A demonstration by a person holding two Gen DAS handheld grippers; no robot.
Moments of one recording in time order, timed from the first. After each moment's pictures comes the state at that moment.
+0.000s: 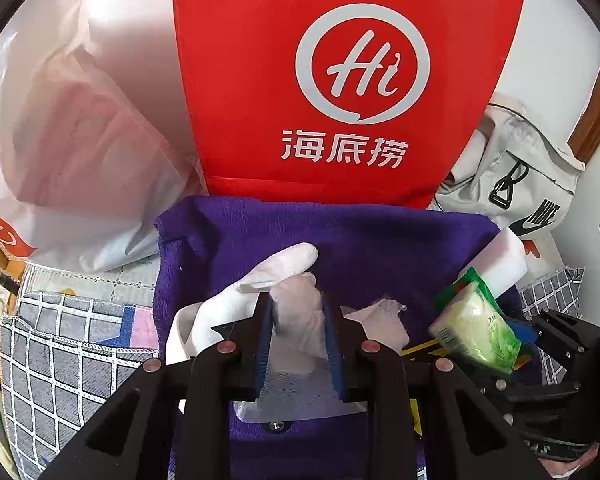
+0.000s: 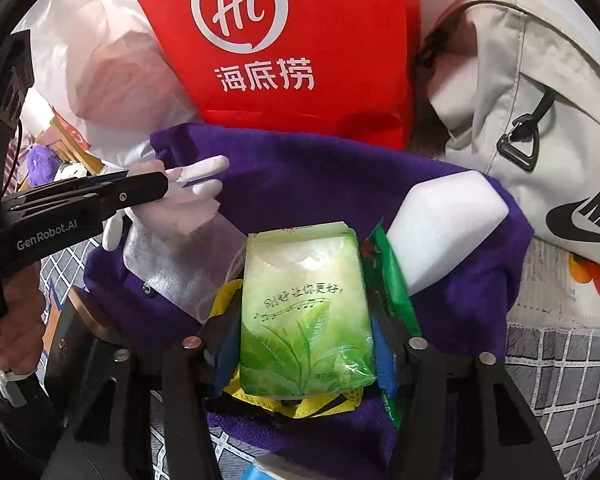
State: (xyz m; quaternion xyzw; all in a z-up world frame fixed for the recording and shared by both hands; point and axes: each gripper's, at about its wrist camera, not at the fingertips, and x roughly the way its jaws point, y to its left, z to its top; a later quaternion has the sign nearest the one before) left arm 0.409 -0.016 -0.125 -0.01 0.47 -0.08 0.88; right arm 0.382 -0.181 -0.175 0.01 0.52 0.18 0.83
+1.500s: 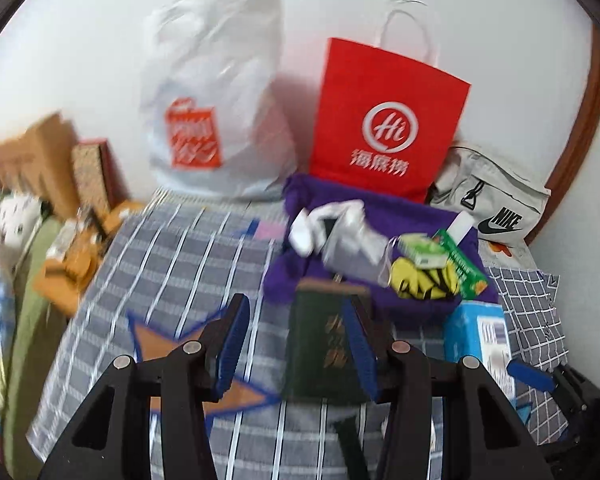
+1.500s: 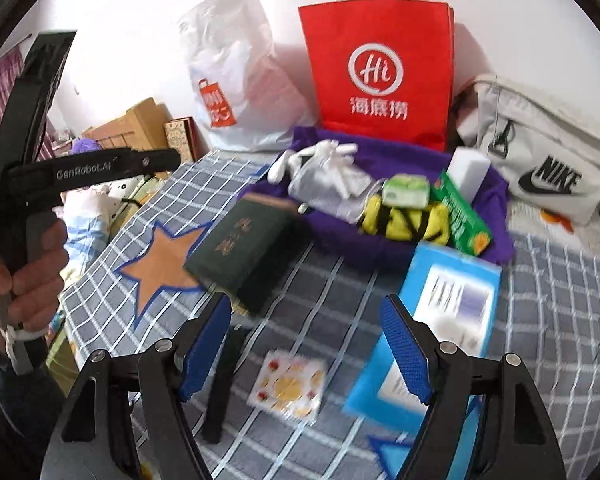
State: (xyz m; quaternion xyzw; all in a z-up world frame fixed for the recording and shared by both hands) left arm 0.189 0.076 -0.056 -0.07 0.40 0.00 0.91; right arm 0.150 -0.144 -0.096 0.01 0.45 0.22 0.87
